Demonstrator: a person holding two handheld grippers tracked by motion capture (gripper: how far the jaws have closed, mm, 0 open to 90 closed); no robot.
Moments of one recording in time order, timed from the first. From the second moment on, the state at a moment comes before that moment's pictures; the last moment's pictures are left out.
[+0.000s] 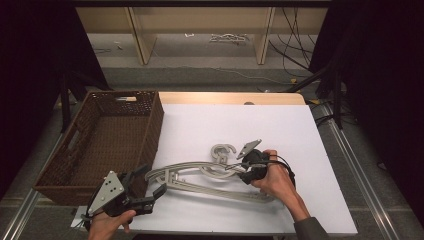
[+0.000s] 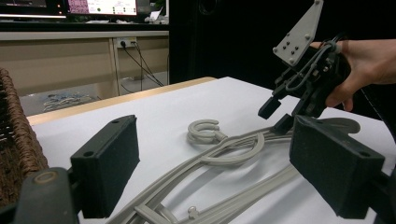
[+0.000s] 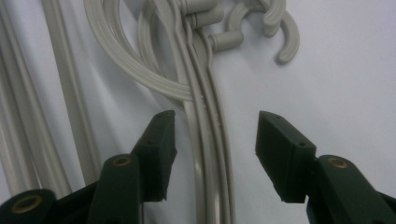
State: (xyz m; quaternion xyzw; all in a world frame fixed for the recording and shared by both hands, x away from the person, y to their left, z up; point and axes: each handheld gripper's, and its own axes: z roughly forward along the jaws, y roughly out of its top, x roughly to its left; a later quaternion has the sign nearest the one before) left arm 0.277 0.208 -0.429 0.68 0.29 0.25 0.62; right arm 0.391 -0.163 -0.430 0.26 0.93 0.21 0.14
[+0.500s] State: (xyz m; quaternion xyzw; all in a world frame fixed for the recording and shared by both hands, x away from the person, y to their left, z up) left arm 0.277 0.206 -0.429 0.69 0.29 0.25 0.62; right arm 0.398 -0.154 -0.445 0.23 0.95 0.18 0.13
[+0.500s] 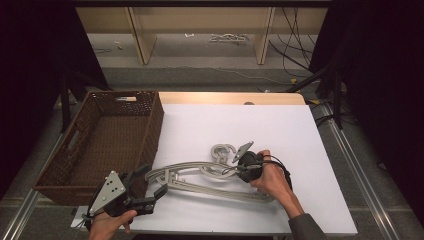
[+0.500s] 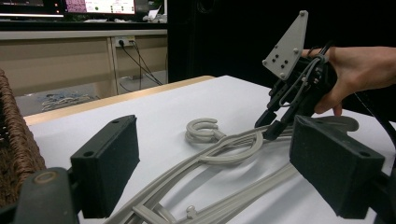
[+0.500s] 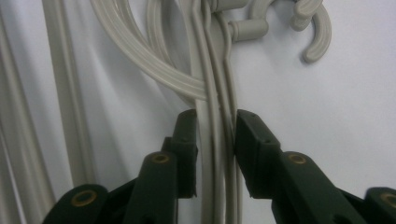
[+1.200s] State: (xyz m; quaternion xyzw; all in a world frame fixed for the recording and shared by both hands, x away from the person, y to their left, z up) left arm 0.287 0.180 -0.425 0.72 0.28 0.24 0.59; right arm 0.392 -0.158 -0.423 0.19 0.95 0.19 0.16
